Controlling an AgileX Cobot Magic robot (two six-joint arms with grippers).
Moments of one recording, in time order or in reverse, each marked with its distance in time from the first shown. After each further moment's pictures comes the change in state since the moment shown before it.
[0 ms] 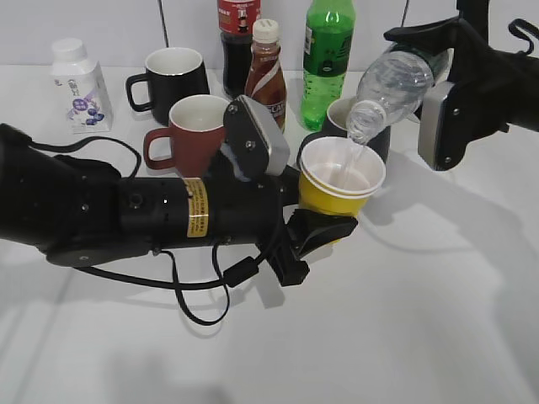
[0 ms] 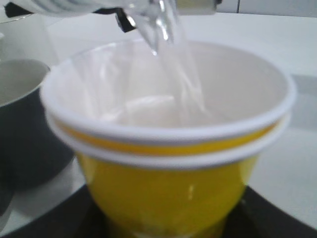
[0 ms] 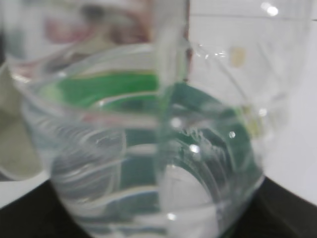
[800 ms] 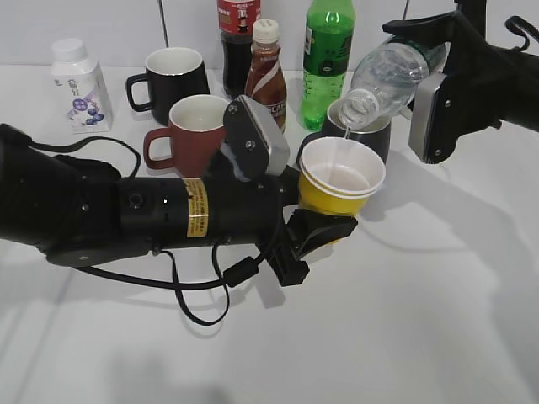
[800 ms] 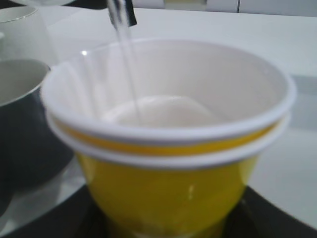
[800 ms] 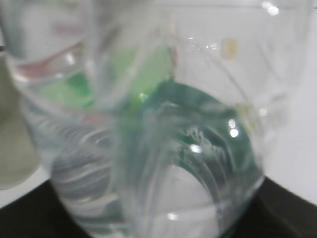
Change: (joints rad) left arm 0.000 0.000 0.000 0.001 0.000 0.000; right arm 0.029 0.000 0.000 0.086 0.010 -0.023
